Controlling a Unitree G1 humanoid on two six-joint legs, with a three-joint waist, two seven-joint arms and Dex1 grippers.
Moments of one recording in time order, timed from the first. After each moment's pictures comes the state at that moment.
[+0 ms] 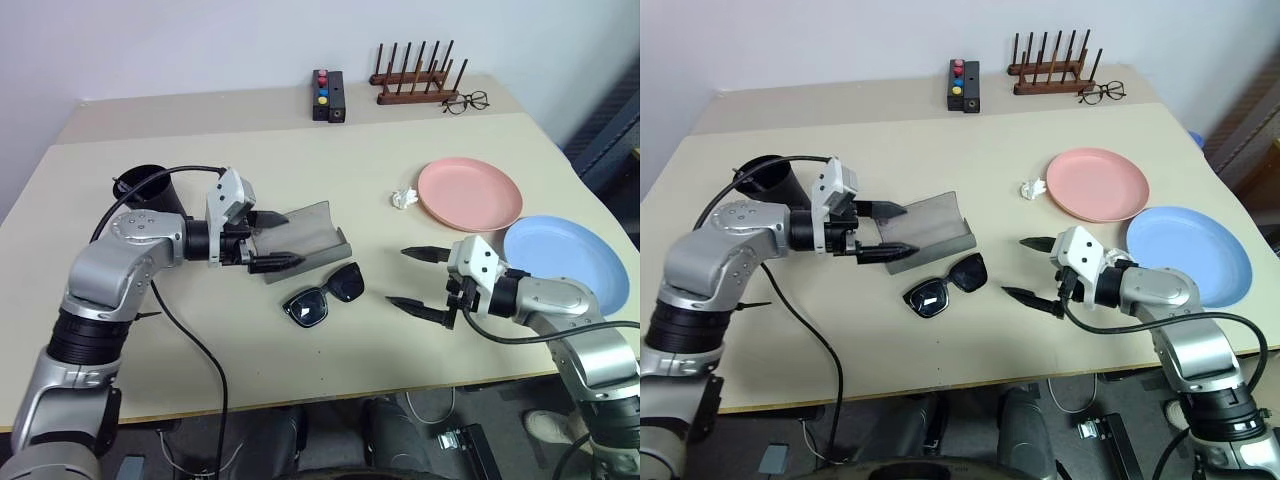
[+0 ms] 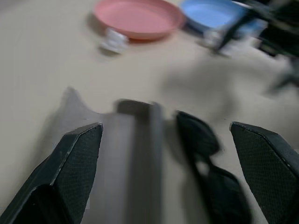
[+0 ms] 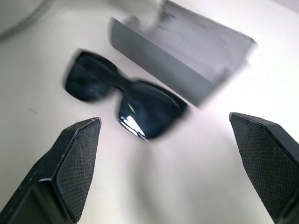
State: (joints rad) left arm -0.57 0.73 -0.09 -0.19 -0.52 0.77 -1.12; right arm -0.14 -0.75 -0.03 -0.26 0.37 0.30 1.00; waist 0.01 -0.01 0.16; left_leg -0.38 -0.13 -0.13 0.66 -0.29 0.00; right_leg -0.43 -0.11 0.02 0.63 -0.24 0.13
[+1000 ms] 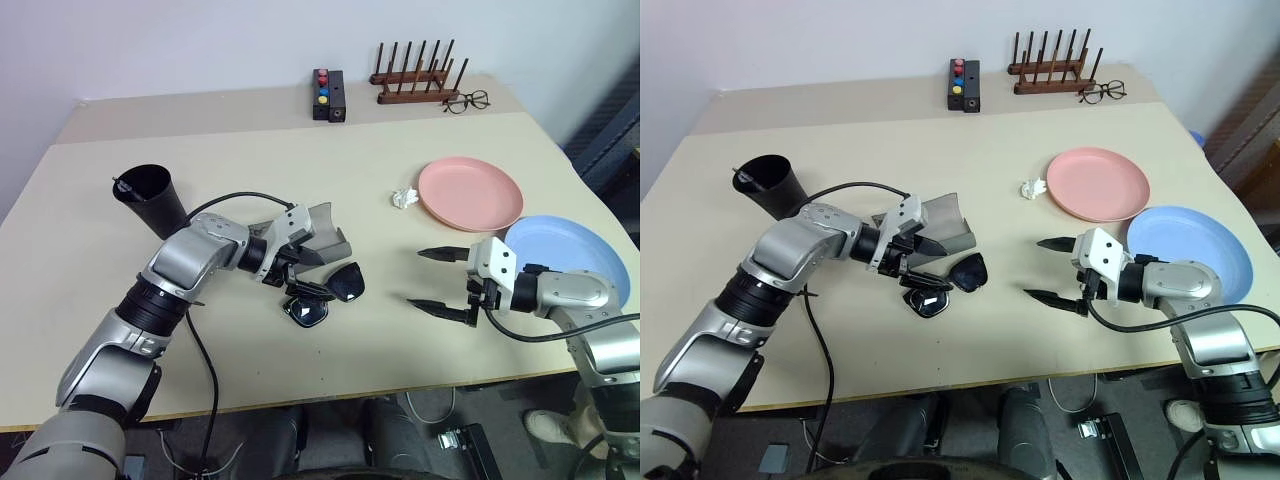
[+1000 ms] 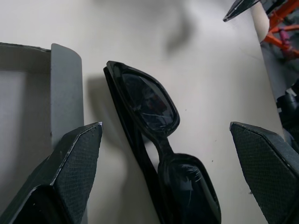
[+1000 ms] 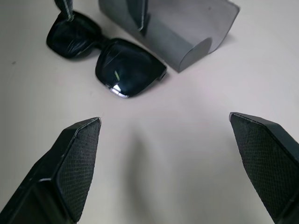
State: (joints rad) left arm -0.75 0.56 -0.40 0.05 -0.36 0.84 -1.18; right arm -0.15 -0.81 -0.06 -0.10 0.33 0.12 1.14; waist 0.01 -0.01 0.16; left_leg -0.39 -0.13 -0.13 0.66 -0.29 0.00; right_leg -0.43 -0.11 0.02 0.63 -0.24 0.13
